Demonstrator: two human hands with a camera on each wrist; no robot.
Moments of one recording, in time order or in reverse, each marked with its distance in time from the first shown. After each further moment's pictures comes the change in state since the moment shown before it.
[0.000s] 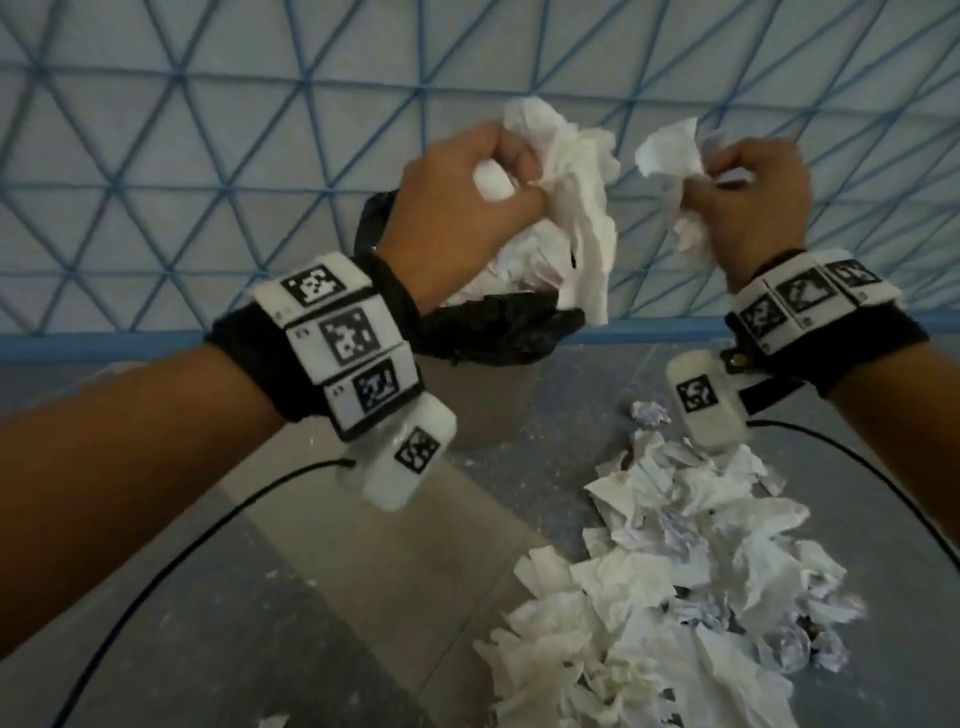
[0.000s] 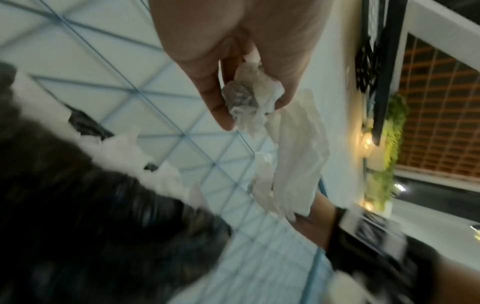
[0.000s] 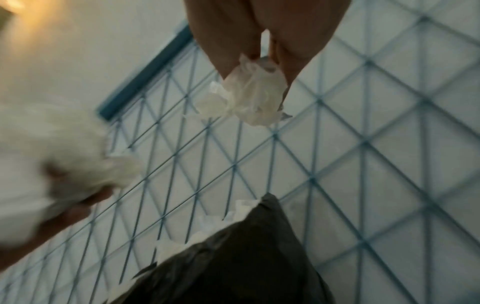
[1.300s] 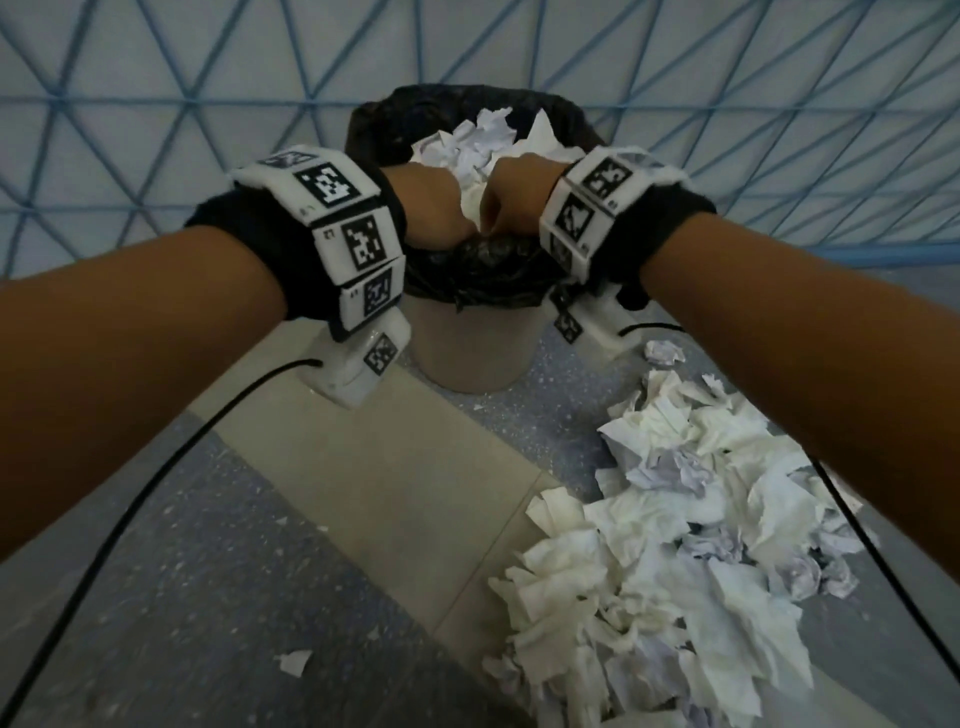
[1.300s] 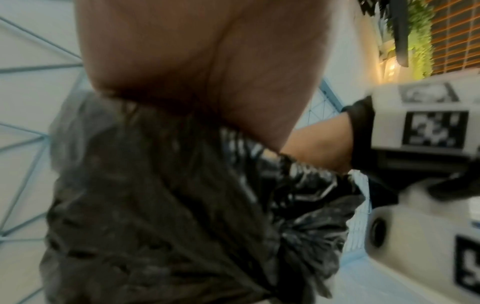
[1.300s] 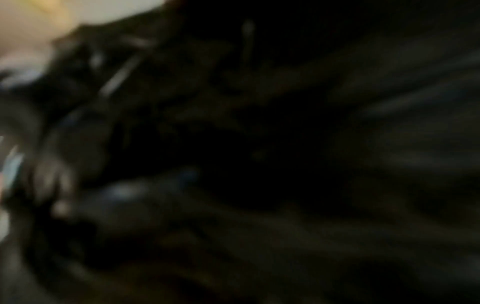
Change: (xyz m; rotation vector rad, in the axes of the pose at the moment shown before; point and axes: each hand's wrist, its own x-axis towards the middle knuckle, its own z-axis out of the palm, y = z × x) left_hand 0.027 -0.078 0.004 0.955 -0.762 -0.222; right_hand -0.049 -0.048 0.129 -0.828 -0.908 -0.261
